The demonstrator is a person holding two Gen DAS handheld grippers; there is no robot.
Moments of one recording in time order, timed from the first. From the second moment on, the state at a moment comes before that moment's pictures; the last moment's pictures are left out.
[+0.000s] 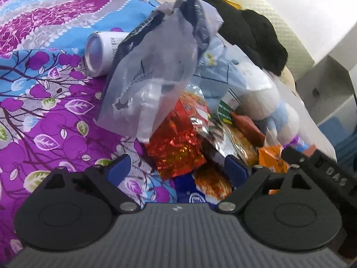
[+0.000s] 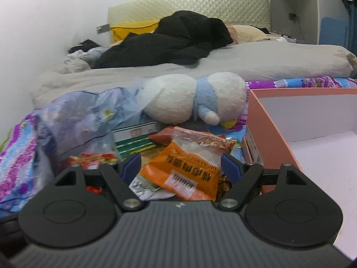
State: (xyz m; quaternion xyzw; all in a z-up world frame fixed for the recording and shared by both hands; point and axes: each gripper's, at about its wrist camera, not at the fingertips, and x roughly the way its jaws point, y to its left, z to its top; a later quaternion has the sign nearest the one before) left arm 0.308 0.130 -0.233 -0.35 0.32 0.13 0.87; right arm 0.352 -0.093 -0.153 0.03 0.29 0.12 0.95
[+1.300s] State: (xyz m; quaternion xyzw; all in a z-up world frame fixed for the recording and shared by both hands) left arm 0.248 0.114 -0.192 -0.32 0.32 0.12 0.88; right arm 0.308 -0.105 -0.156 -0.03 0.31 0.11 0.94
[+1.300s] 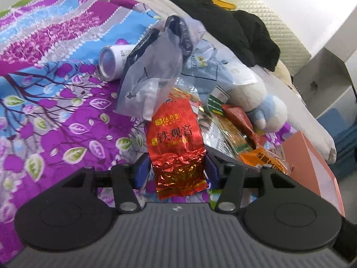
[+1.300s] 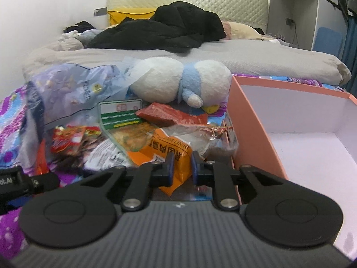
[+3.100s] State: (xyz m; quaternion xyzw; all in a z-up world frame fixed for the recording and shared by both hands) left arm 0.179 0.044 -0.206 -0.23 0.41 0.03 0.88; right arm 0.157 -0.160 -0.196 -0.03 0.35 0.13 0.93
